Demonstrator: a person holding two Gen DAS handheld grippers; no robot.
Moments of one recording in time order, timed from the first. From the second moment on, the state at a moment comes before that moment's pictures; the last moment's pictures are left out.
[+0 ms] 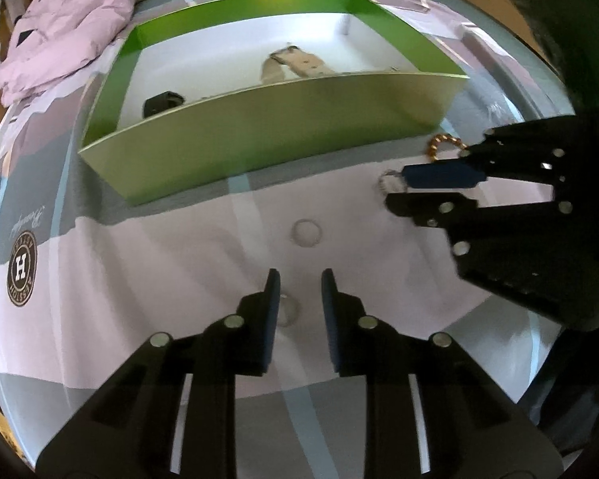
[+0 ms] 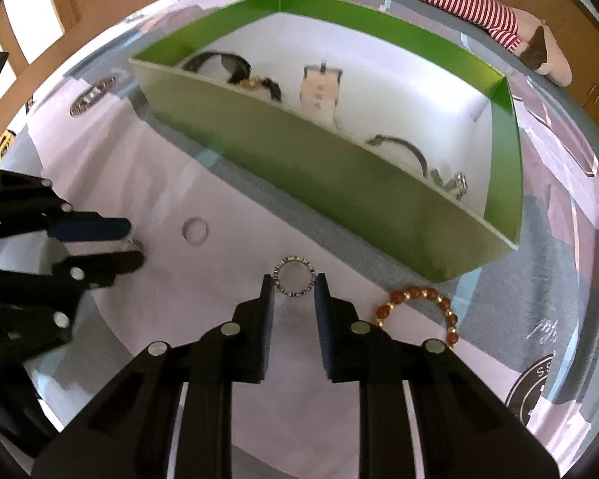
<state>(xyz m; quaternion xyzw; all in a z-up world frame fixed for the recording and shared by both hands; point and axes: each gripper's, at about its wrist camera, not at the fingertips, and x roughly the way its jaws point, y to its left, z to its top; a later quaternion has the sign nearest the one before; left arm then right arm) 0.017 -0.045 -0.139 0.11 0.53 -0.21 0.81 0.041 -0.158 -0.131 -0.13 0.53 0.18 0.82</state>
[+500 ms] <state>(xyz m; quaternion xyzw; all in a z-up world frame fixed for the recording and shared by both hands) 0.016 -0.036 -0.156 0.14 0.54 -0.20 0.80 0.041 -0.160 -0.143 -0.14 0.55 0.18 0.80</state>
